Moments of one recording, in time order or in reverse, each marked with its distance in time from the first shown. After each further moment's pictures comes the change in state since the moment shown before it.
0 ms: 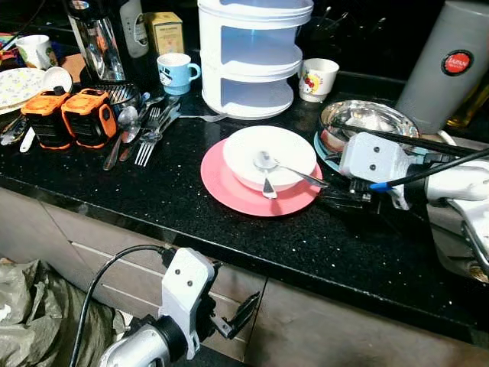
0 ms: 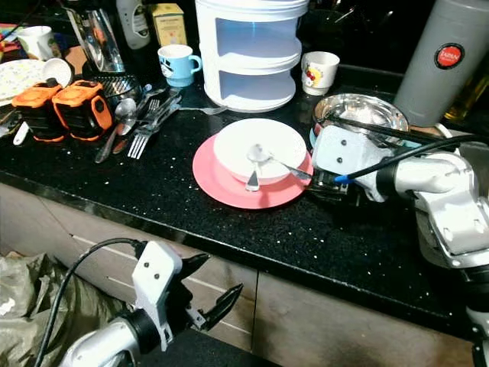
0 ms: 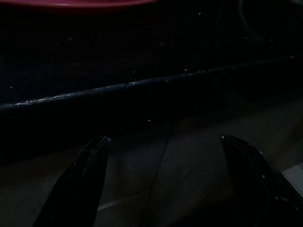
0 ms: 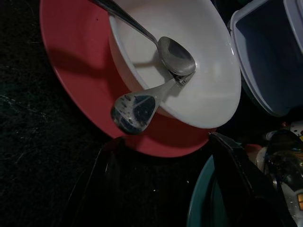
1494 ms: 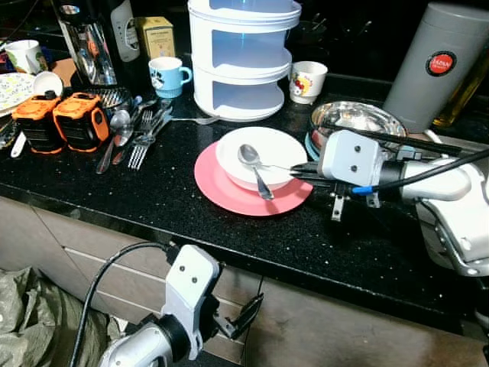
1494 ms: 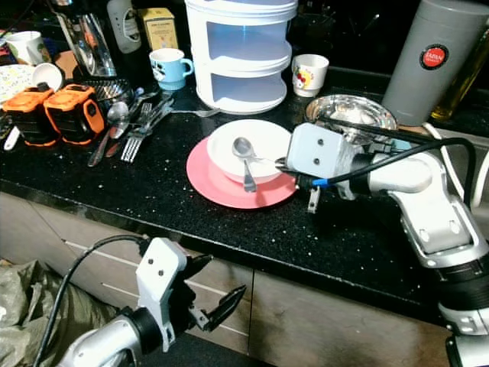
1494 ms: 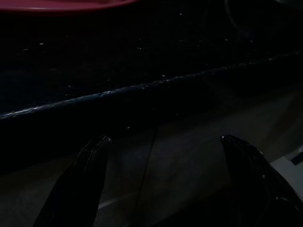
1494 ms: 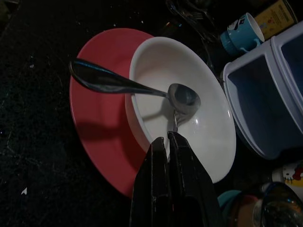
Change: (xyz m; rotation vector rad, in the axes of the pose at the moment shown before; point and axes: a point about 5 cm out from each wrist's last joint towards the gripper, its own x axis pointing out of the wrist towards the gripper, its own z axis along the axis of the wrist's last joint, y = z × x) left arm 0.002 -0.004 0.003 -0.020 0.023 -0.017; right arm 0.020 0.005 0.030 -0.034 -0.175 0.000
